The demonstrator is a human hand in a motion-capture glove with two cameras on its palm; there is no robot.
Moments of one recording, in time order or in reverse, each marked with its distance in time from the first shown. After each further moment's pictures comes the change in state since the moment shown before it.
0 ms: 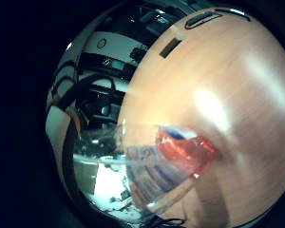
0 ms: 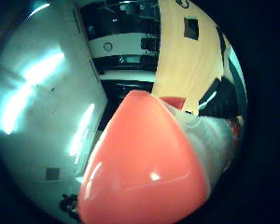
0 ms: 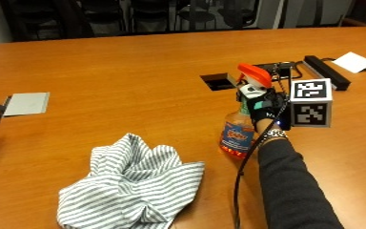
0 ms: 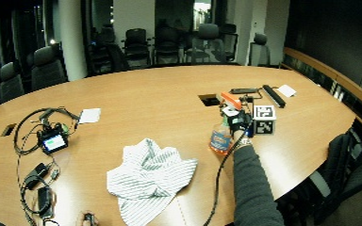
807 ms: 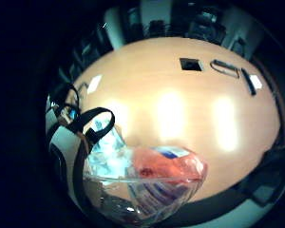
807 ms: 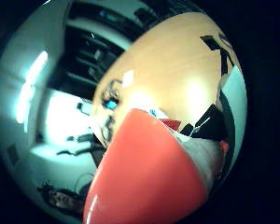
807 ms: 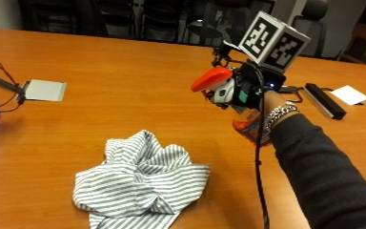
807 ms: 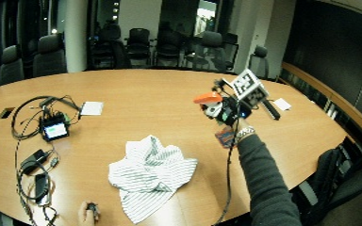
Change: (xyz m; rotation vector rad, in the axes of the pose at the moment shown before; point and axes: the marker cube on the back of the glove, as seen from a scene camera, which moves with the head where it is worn) arm -0.094 0.037 0.035 -0.470 0.679 -0.404
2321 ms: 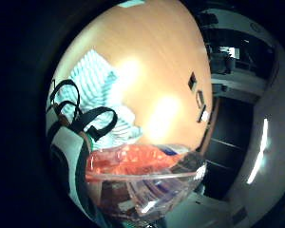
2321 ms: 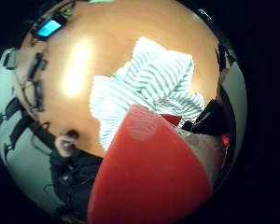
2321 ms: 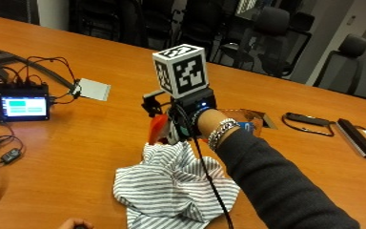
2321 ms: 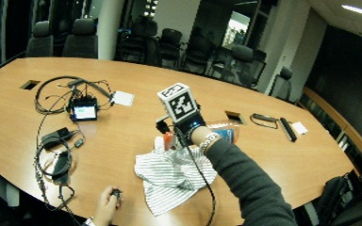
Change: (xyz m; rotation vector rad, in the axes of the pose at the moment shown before) arm -0.101 0.016 0.109 -0.390 0.620 -0.162
